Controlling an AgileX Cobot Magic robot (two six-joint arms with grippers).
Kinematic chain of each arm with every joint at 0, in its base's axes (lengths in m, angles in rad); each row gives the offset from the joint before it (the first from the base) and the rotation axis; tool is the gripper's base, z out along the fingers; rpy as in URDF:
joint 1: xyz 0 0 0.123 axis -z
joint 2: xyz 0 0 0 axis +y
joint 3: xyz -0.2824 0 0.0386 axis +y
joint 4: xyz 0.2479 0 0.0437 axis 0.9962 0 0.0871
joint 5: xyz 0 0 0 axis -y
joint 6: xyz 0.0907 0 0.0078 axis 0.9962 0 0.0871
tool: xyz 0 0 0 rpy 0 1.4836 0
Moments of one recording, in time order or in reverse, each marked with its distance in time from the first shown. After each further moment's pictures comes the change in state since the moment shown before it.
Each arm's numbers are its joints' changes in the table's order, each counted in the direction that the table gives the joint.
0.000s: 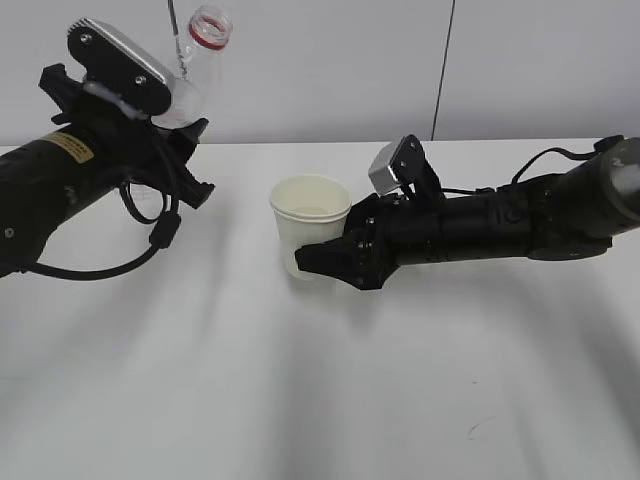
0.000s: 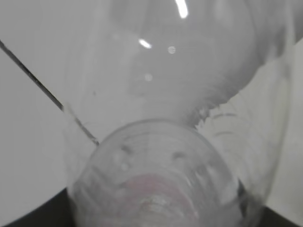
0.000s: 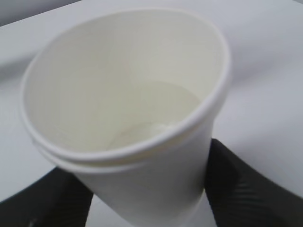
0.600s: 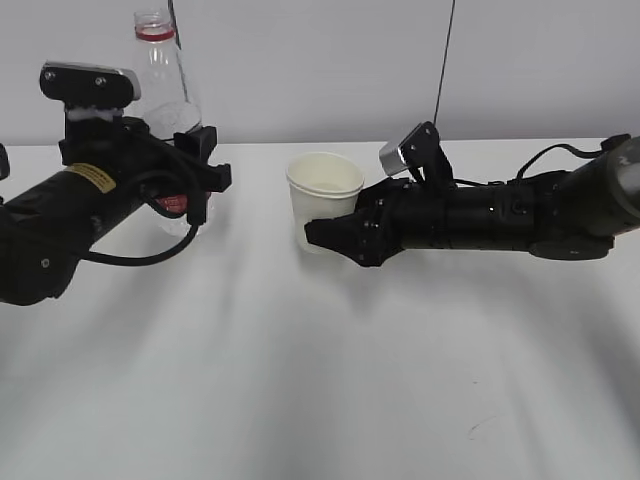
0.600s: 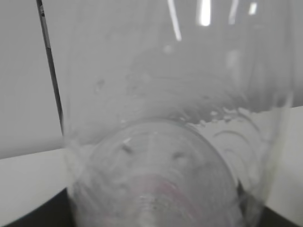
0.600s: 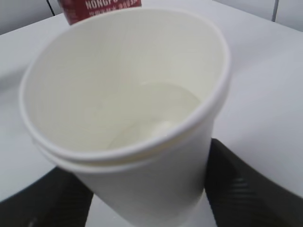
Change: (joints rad) left arm 0.000 0.110 -0.001 0.000 0.119 -0.615; right arm 0.017 0.000 0.000 0.120 -0.038 -0.038
